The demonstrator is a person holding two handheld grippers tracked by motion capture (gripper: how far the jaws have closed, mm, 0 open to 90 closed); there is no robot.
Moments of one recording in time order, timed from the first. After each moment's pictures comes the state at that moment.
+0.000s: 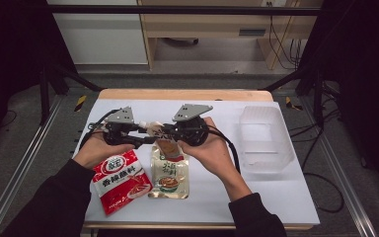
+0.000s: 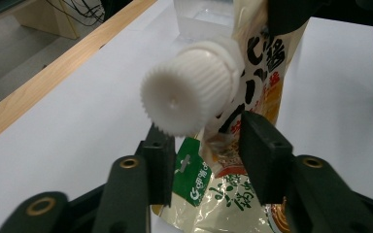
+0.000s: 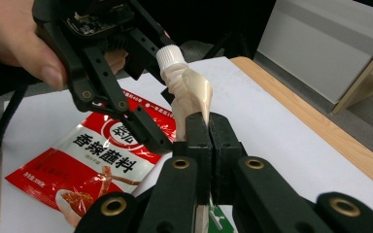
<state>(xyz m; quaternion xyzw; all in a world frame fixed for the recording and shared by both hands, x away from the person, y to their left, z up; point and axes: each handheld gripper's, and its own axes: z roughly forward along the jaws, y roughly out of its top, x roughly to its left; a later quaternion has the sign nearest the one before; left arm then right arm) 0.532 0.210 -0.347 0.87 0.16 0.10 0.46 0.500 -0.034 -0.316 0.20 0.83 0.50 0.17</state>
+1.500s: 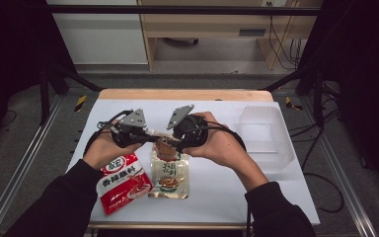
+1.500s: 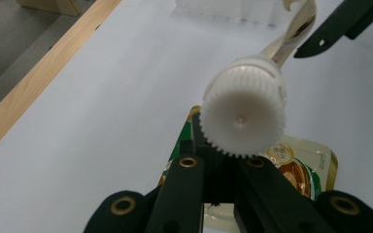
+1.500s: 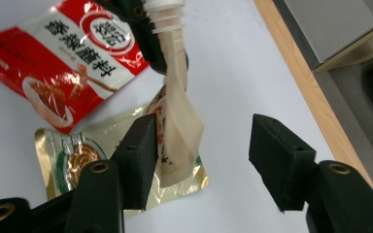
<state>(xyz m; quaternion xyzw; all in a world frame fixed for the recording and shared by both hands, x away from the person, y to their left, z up) 0.523 0.185 -0.335 0.91 0.13 0.13 0.38 0.499 -0.028 -0.304 0.11 0.92 0.30 0.21</state>
